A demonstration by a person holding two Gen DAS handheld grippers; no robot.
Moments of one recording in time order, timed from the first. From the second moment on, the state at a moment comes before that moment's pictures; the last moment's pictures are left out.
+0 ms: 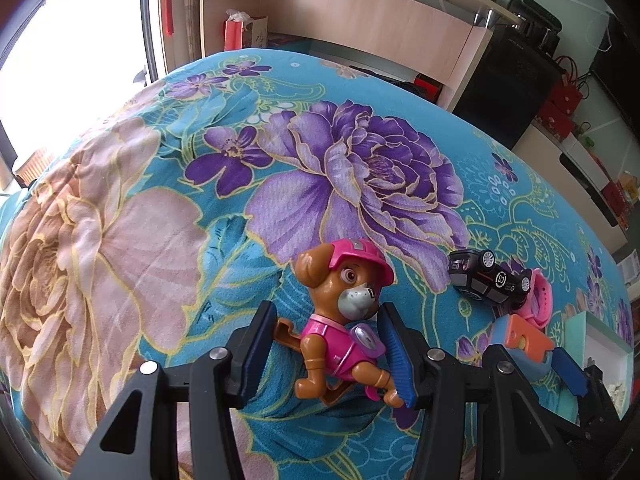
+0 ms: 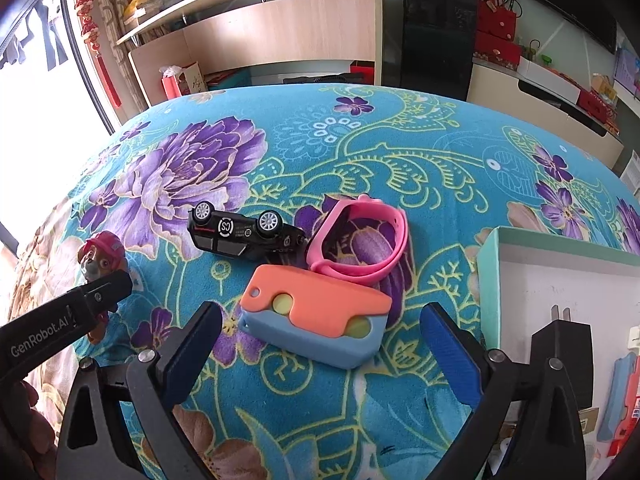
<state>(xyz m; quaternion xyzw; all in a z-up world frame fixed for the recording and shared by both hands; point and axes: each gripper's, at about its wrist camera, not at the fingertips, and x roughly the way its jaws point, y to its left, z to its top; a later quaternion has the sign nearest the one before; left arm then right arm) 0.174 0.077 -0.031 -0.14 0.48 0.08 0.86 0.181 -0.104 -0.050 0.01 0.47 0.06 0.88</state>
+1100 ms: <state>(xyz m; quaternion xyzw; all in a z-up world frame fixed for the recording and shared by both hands) 0.174 0.075 -0.030 -0.13 0.48 0.07 0.87 0.180 -0.105 -0.050 0.01 0.46 0.05 0.89</state>
